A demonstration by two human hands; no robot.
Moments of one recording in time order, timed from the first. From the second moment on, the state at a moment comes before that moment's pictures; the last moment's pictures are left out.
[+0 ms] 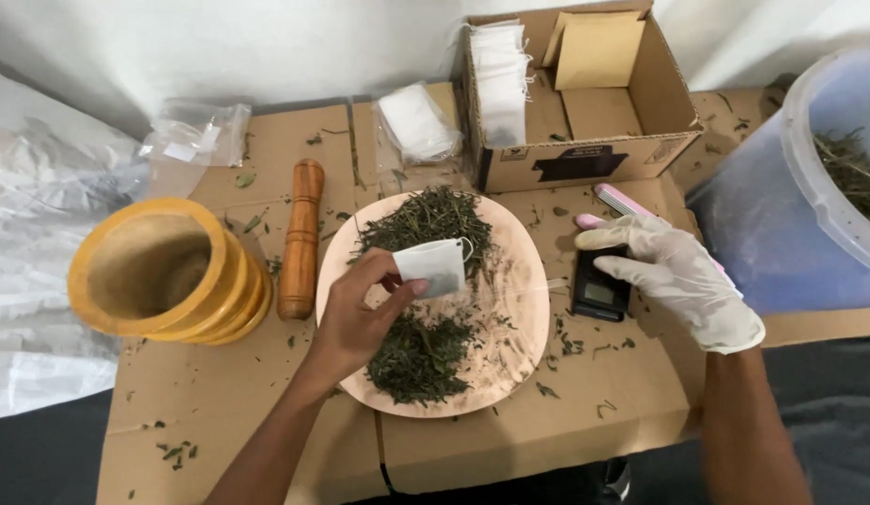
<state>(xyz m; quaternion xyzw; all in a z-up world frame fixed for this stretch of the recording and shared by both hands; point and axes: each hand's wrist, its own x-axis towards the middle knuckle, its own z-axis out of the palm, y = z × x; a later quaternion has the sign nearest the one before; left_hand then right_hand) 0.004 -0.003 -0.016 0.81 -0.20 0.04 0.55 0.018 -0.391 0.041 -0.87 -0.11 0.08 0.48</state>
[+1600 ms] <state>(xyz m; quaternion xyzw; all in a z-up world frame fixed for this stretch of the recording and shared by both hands) -0.005 -0.011 0.009 0.78 -0.19 0.01 0.60 0.013 -0.232 0.015 -0.82 -0.14 0.12 0.55</state>
